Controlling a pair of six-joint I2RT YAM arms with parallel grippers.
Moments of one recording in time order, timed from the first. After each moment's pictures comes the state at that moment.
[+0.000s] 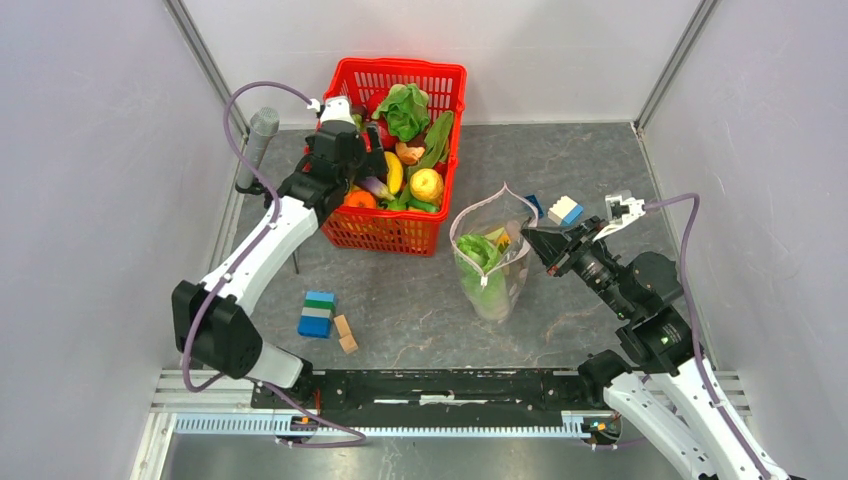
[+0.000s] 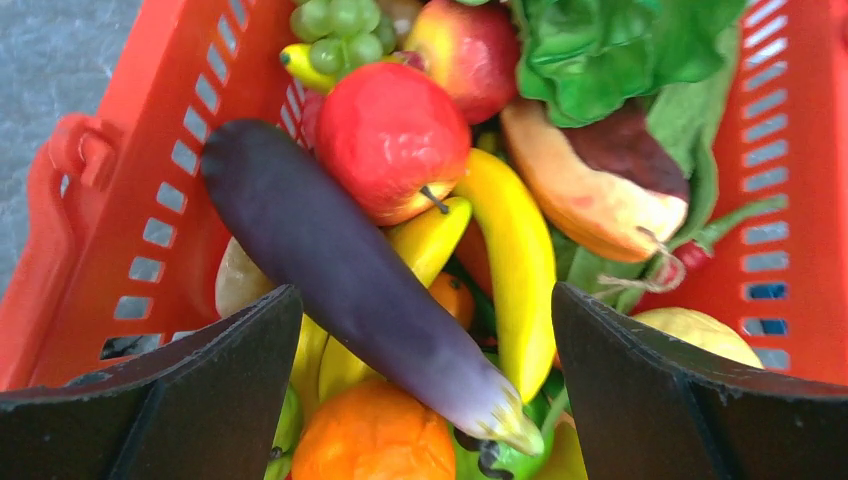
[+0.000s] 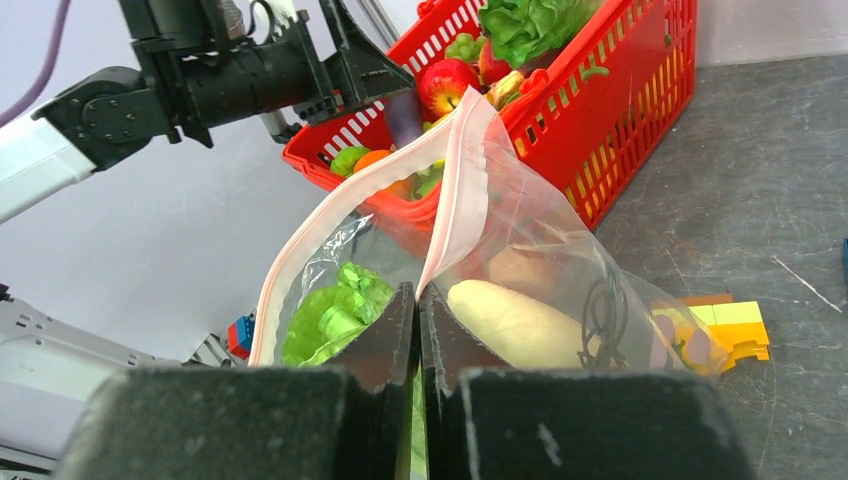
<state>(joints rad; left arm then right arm) -0.42 1.45 1.34 -0.34 -0.33 -0.35 0.49 0.50 0.69 -0.13 -0.17 0.55</state>
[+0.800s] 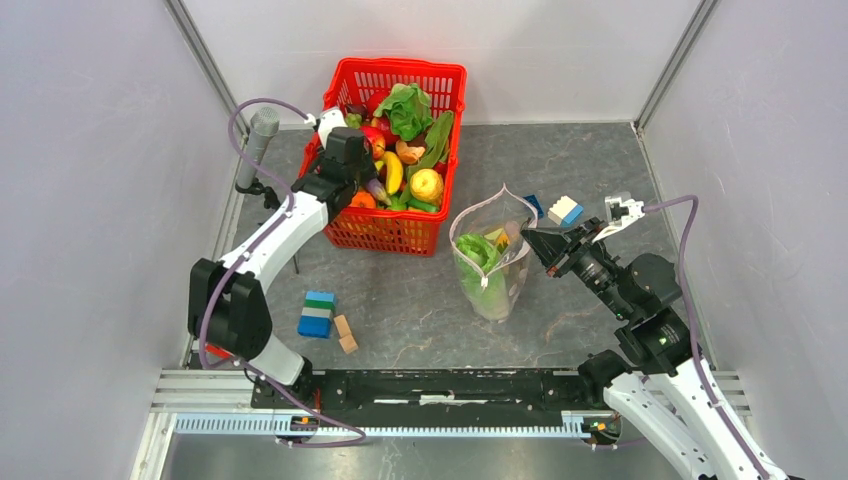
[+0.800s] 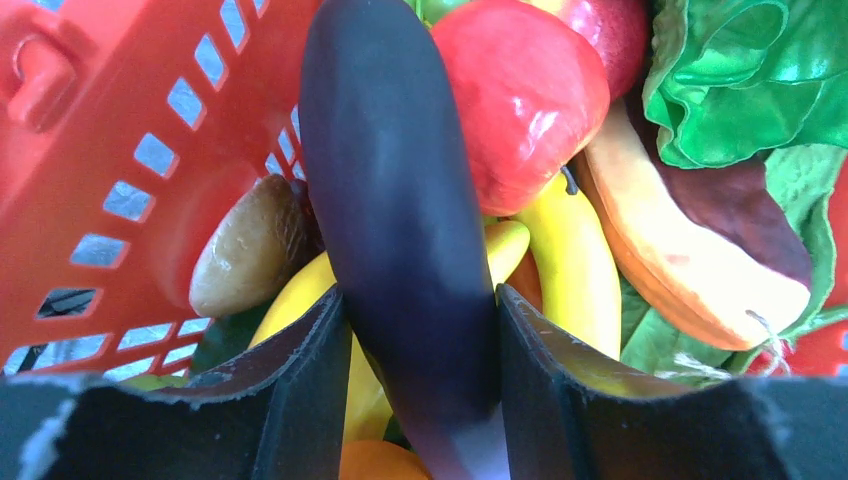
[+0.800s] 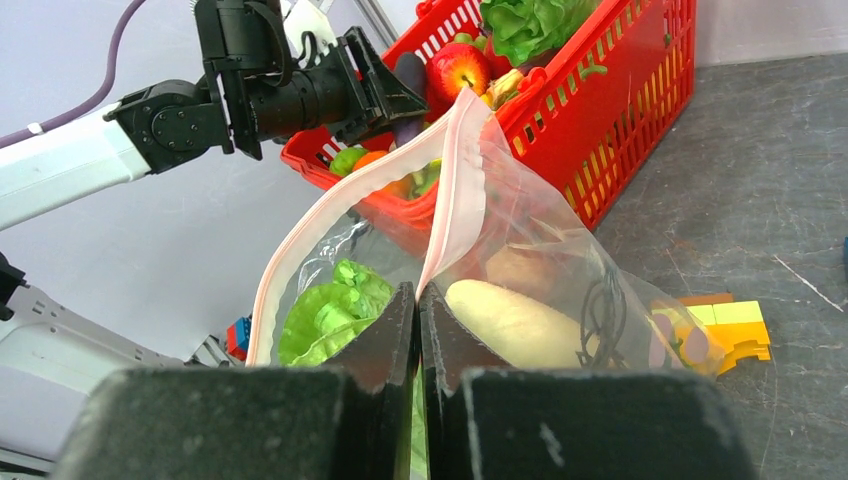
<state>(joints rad) -0.38 1.57 1.29 -0.28 -0.44 -0.55 0.49 0.49 0.67 -0.11 -0.17 0.55</state>
